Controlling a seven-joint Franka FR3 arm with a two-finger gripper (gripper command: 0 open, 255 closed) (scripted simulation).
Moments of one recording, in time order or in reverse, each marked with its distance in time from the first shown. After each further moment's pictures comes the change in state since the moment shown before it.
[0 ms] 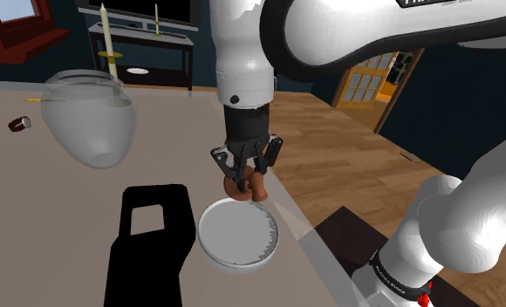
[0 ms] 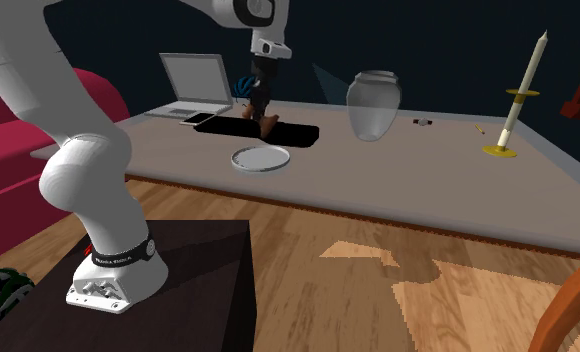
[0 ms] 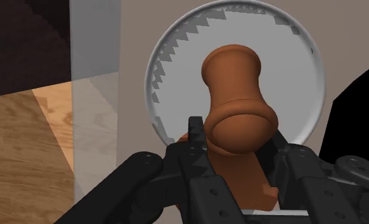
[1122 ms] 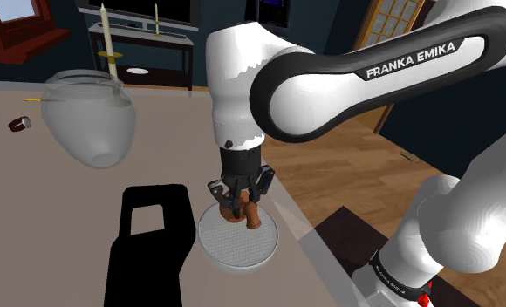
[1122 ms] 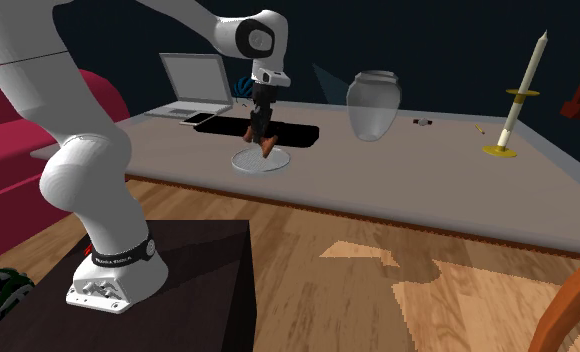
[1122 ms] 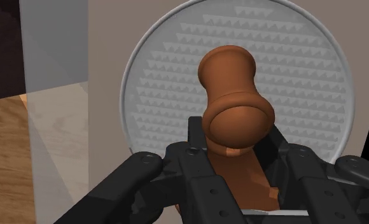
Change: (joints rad) arm 0.007 0.047 0.024 -0.143 -0.005 0.187 0.017
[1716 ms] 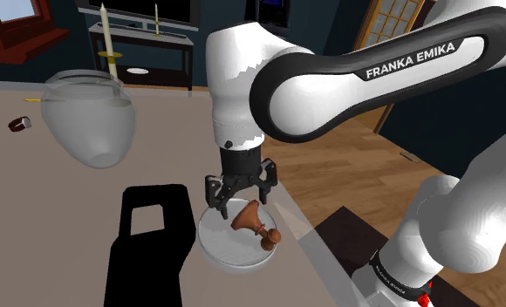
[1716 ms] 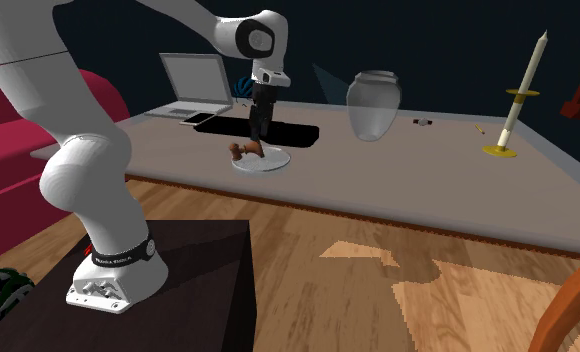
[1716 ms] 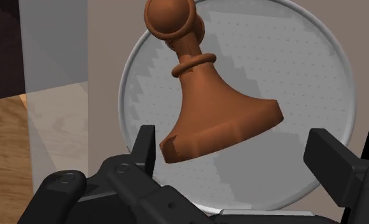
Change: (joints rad) arm 0.000 0.001 0.000 0.000 0.000 0.001 0.000
